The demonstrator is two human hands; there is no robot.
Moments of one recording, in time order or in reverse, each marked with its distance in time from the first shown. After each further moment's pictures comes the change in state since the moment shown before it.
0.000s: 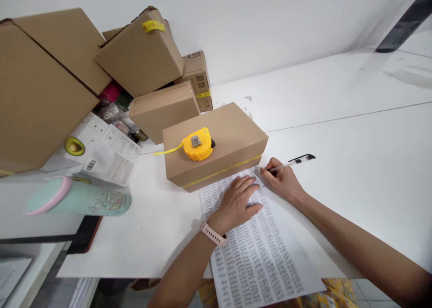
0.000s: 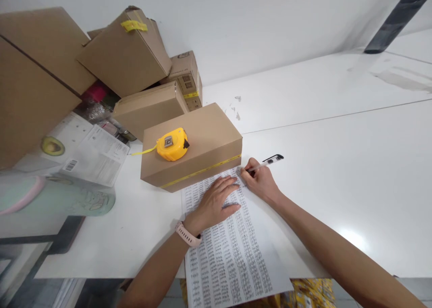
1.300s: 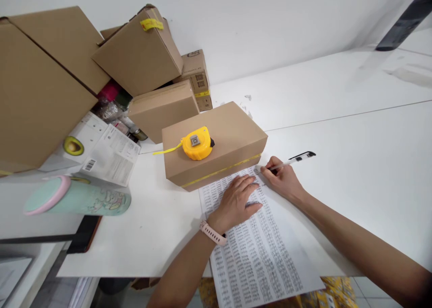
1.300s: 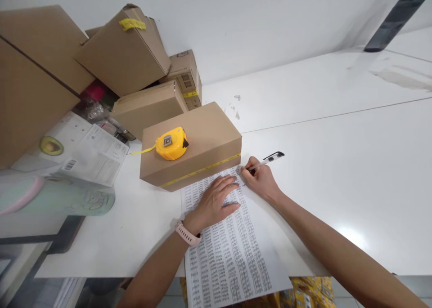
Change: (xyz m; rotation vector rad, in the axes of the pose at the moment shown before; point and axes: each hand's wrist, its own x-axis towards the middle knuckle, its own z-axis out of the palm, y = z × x) left_hand 0.000 0.001 -0.001 0.011 -0.003 -0.001; right_hand 0.000 -0.004 -0.002 -0.007 0.009 0.017
